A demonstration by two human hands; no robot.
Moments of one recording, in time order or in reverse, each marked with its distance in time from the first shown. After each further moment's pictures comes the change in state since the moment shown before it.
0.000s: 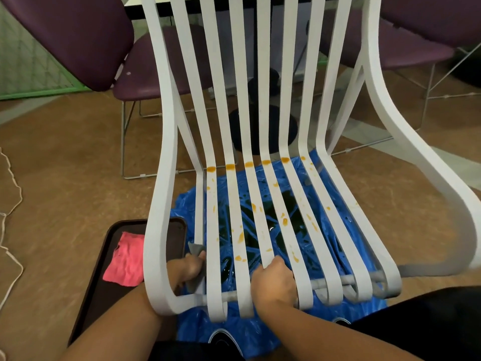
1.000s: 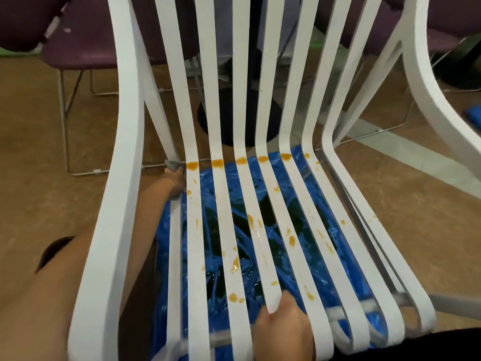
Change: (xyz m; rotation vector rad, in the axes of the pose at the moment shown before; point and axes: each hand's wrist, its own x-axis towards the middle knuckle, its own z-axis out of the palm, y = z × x) left_hand 0.118 0.203 -0.137 -0.036 0.298 0.288; right_hand 0.023 -0.022 0.019 -0.106 0.121 0.132
